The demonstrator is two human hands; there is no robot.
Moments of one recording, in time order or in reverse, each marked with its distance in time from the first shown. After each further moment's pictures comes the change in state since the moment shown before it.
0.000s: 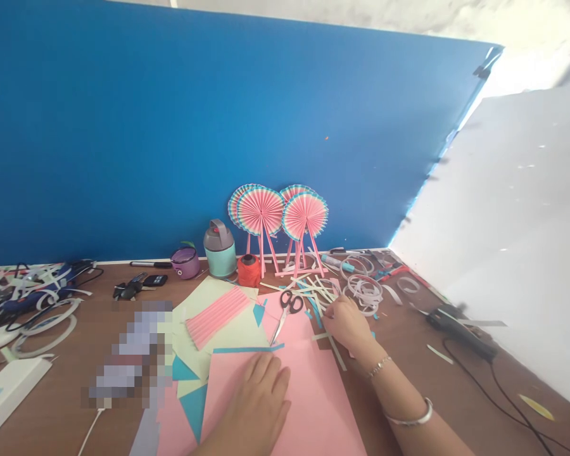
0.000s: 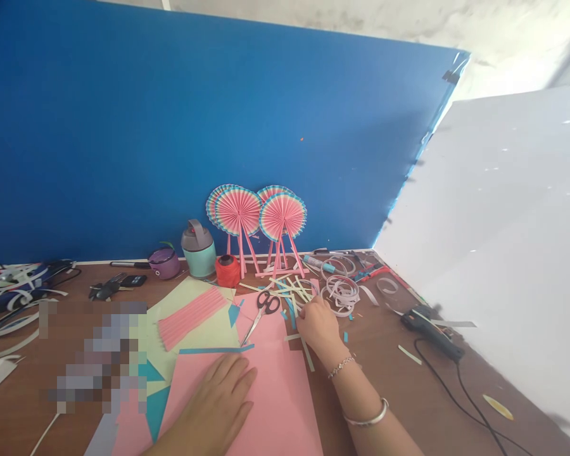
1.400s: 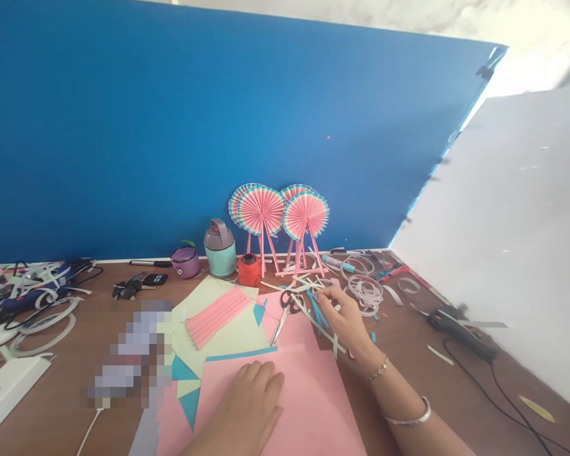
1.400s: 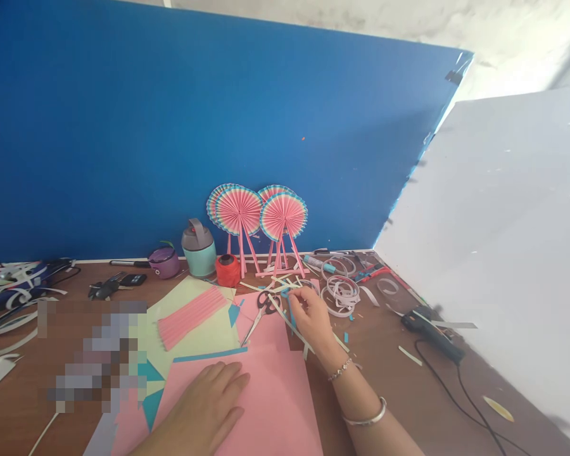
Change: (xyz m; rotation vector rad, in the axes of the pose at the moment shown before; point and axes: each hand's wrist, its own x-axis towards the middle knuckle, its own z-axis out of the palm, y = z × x) left_hand -0.012 -0.009 -0.015 -0.146 0.040 -0.028; right_hand -0.007 -0.022 -0.017 0.811 0.203 -0.124
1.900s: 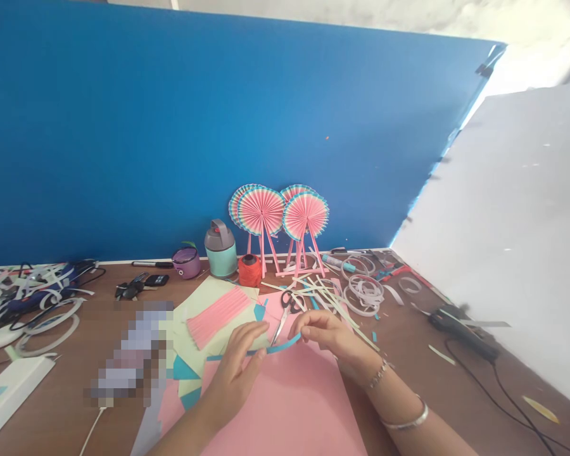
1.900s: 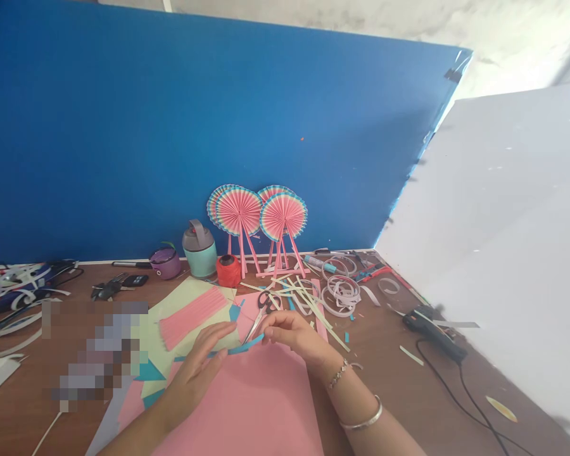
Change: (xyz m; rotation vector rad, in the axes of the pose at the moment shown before) left_hand 0.016 -0.029 -0.006 -0.756 0.280 -0.272; right_hand -0.017 -0.028 0.002 0.598 -0.688 0.160
